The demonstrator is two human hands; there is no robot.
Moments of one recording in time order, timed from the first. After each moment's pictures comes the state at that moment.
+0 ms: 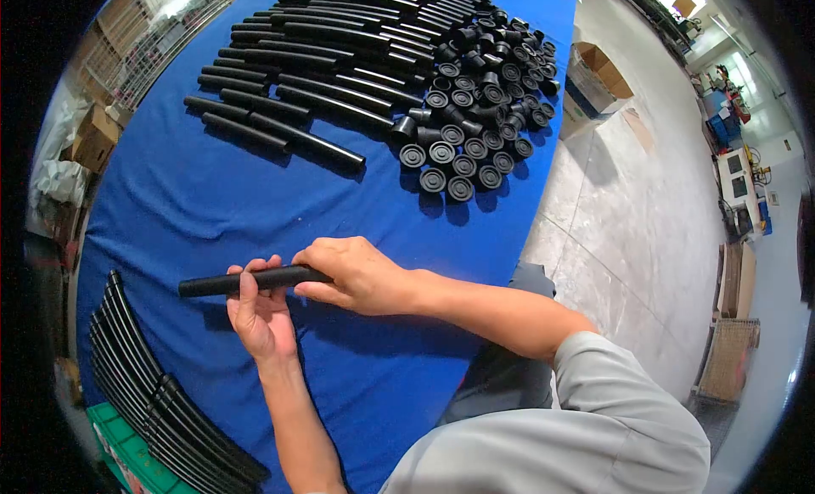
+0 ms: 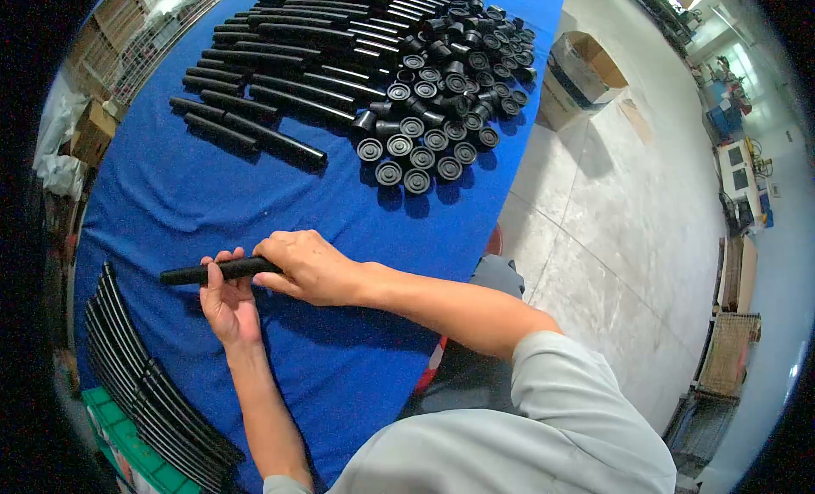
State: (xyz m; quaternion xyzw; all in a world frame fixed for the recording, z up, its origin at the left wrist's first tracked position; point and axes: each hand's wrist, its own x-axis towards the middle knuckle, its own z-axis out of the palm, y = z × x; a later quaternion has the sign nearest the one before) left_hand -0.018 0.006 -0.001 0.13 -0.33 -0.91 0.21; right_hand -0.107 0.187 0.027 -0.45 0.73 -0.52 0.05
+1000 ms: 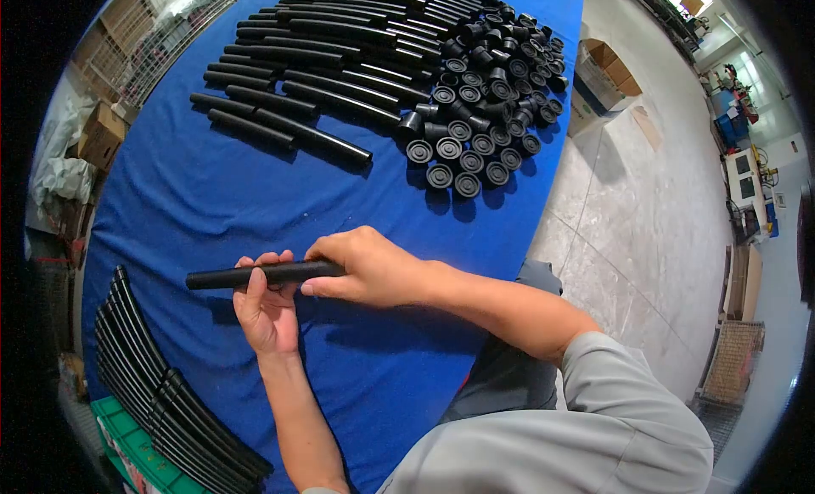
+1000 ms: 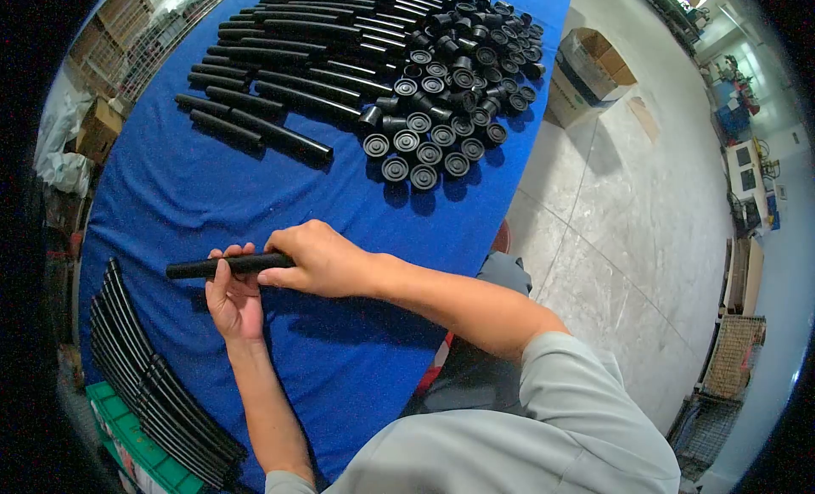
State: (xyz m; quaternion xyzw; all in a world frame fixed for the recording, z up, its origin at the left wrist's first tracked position) left_hand -0.017 -0.003 -0.005 0.09 -0.31 -0.93 0.14; right_hand -0.115 0.198 0.040 -0.42 0.74 -0.49 0.18
